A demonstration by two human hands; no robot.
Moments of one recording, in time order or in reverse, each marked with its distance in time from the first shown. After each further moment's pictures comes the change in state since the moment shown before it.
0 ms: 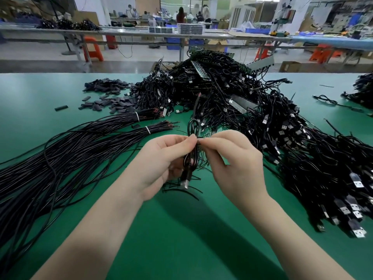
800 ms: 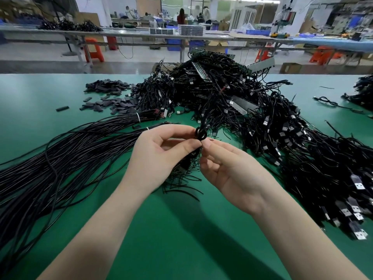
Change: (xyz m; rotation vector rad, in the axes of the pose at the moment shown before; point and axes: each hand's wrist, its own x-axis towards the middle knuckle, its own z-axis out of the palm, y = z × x) left_hand -0.002 0.001 -0.001 0.273 0.159 0.559; right_hand 0.015 -0.021 -0.010 1.235 -0.162 1.297
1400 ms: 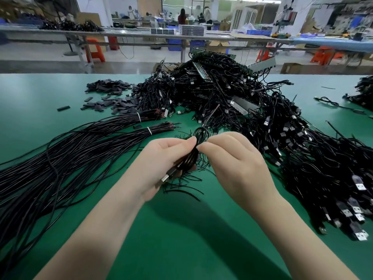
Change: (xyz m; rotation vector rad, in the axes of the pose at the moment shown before) left_hand 0.001 -0.002 -0.001 -0.115 -0.152 -0.516; right_hand 0.014 0.005 -0.026 -1.573 0.076 -1.558
